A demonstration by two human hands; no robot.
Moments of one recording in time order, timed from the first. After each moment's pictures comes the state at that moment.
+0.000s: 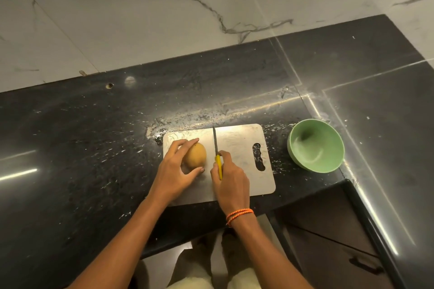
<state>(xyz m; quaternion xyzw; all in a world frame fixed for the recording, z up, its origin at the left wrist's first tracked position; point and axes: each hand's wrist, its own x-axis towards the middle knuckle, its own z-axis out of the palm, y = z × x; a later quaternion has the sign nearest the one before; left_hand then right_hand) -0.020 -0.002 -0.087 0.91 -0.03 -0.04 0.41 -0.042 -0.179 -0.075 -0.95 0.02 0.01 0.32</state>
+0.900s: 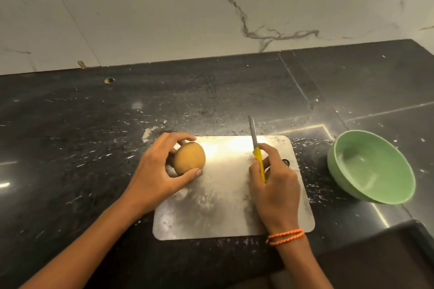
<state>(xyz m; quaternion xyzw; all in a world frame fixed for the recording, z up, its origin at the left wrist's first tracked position) 0.001 0.036 -0.117 0.88 -0.09 0.07 0.46 -0.003 -0.217 -0.115 -0.93 0.02 -0.17 0.32</state>
